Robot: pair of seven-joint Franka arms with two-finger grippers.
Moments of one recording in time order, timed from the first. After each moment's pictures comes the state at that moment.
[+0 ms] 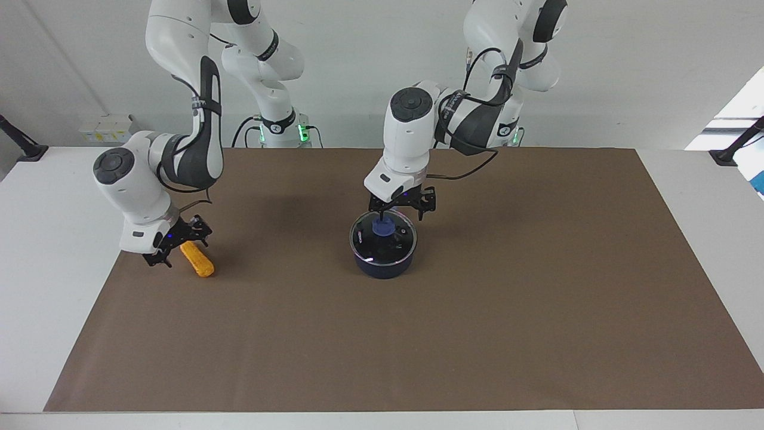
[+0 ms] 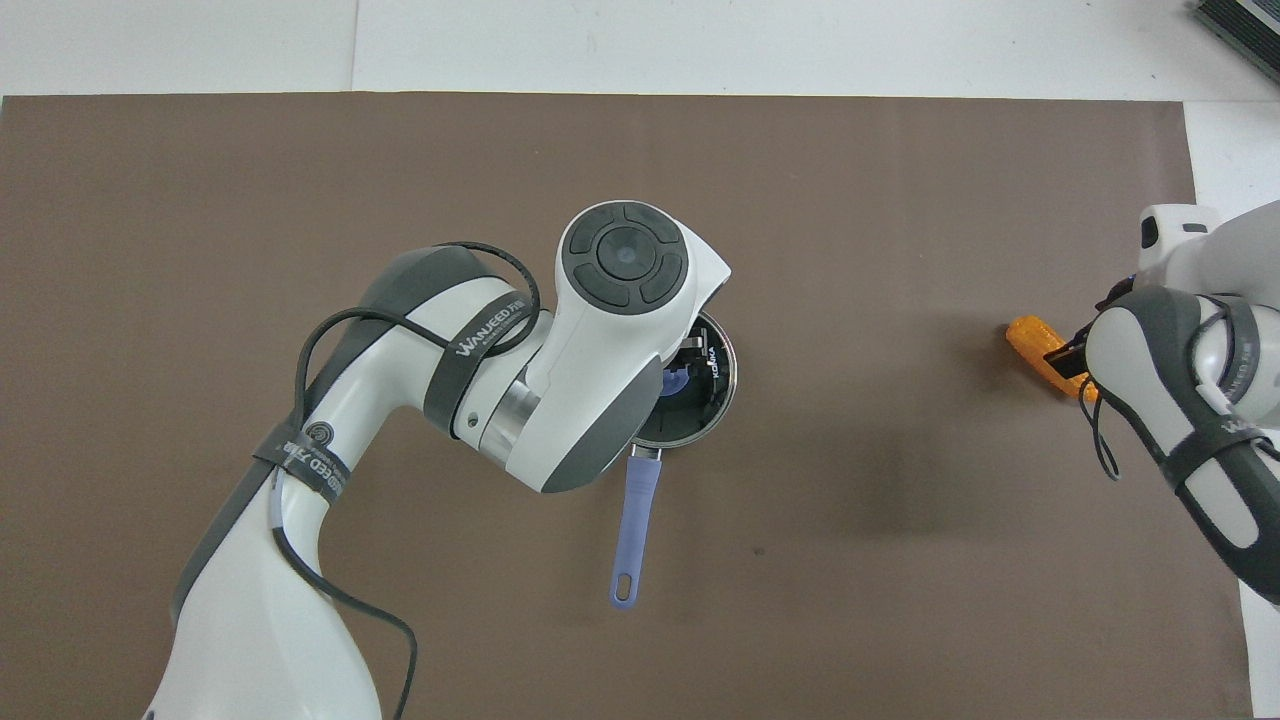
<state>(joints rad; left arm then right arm) -0.70 0.44 0.01 -1.41 -0.02 1.85 -0.64 -0.10 0.34 -0.13 -1.89 -0.02 2.20 -0.98</state>
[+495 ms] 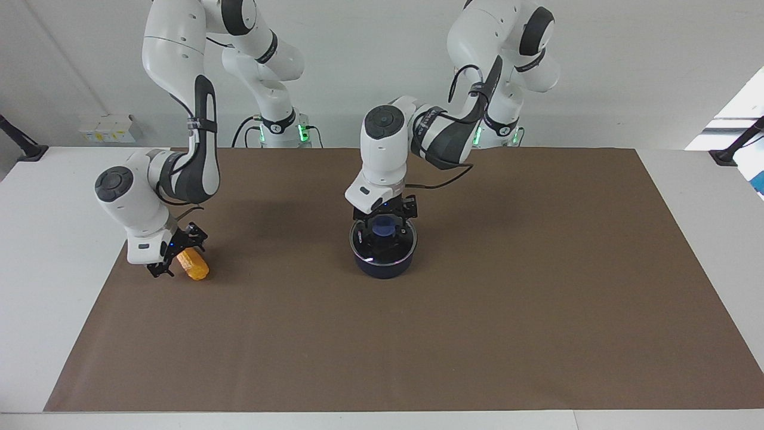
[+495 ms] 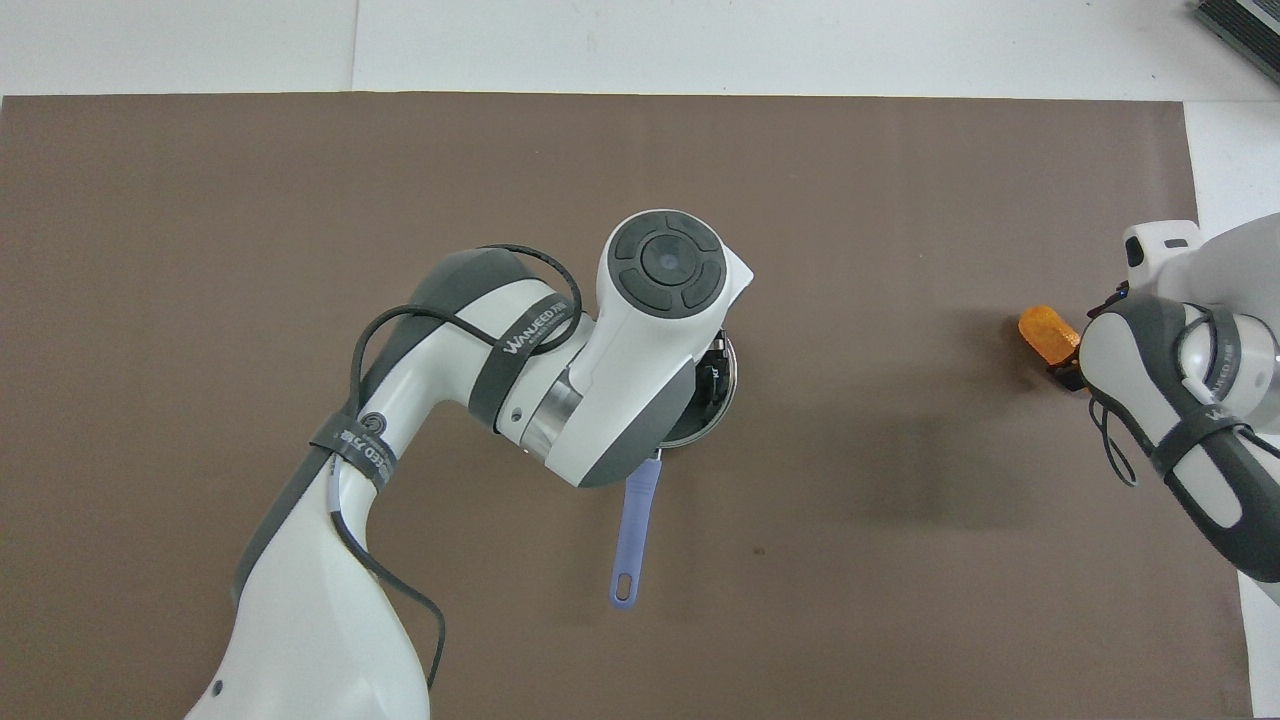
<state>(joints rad) -0.75 0.55 0.01 -1.35 -0.02 1.86 -0.70 -0.11 0.38 -0.13 -1.89 0.01 2.23 -1.08</state>
